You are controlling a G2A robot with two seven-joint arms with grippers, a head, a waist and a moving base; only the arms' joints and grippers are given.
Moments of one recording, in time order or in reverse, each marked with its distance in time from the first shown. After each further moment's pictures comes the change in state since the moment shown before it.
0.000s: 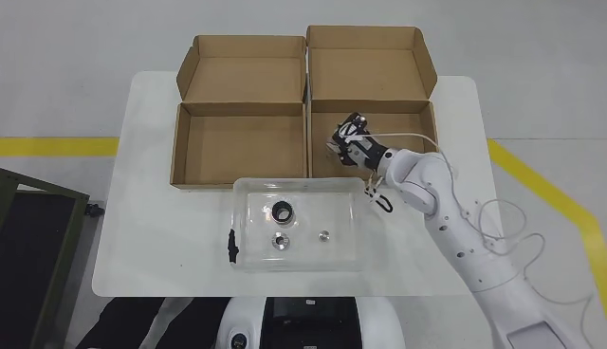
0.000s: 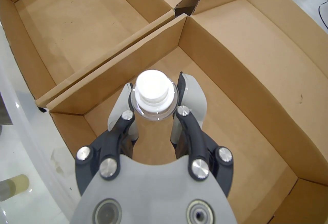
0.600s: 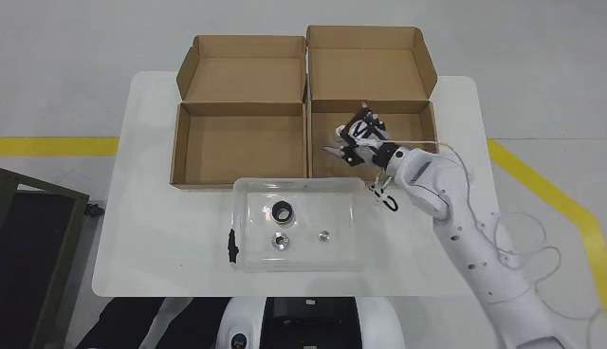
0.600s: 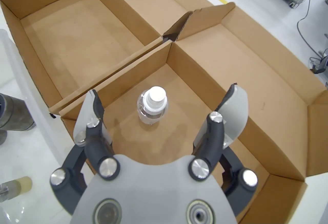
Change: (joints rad) left arm 0.000 0.000 0.000 0.000 0.000 0.000 0.000; right arm -0.097 0.026 0.109 -0.207 -0.052 -0.008 -0.016
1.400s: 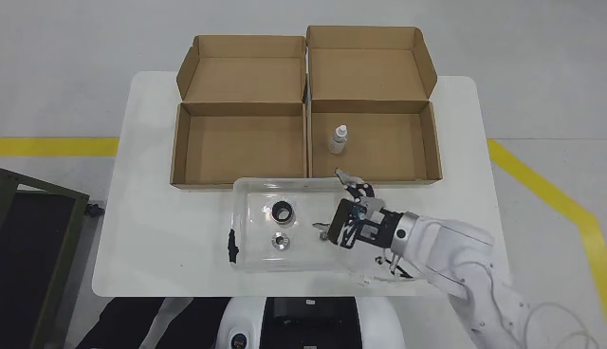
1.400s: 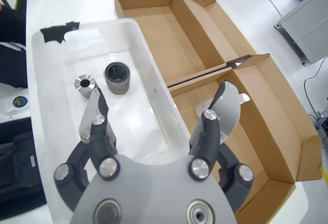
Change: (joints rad) left arm 0.000 0.000 0.000 0.000 0.000 0.000 0.000; right arm -0.394 0.062 0.065 -0.473 -0.211 -0.249 0.030
